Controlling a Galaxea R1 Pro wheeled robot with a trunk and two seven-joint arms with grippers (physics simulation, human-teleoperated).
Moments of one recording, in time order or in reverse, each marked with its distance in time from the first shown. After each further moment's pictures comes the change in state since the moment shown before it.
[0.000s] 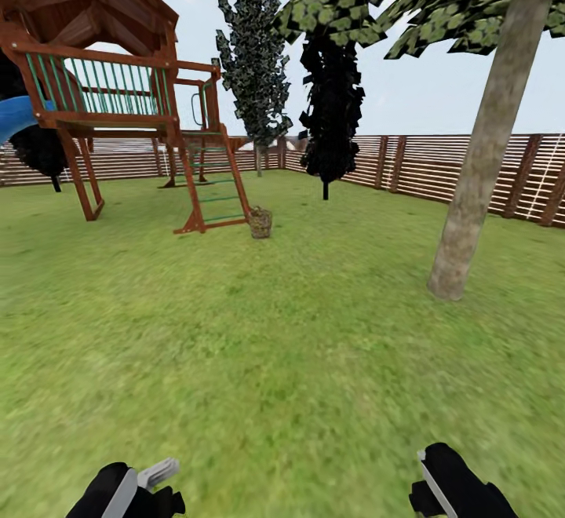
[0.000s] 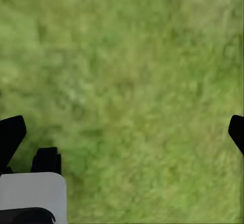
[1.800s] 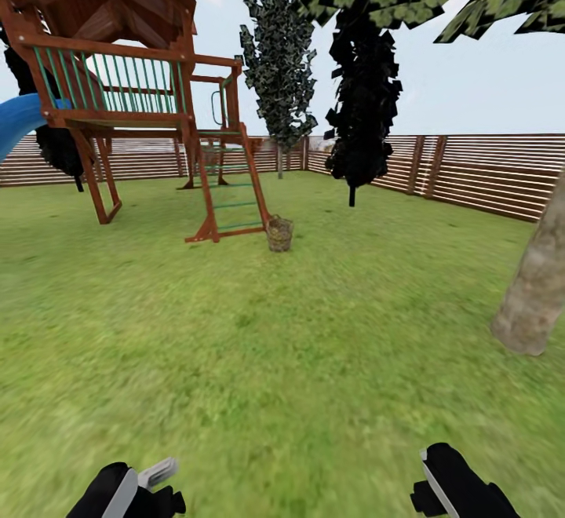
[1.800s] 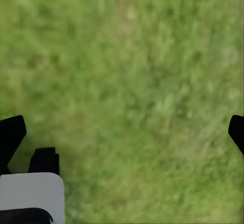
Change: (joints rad) left arm 0.000 -0.002 0.002 0.000 0.001 -0.002 0.000; right arm 0.000 -0.005 0.001 -0.001 0.000 0.000 0.000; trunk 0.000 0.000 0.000
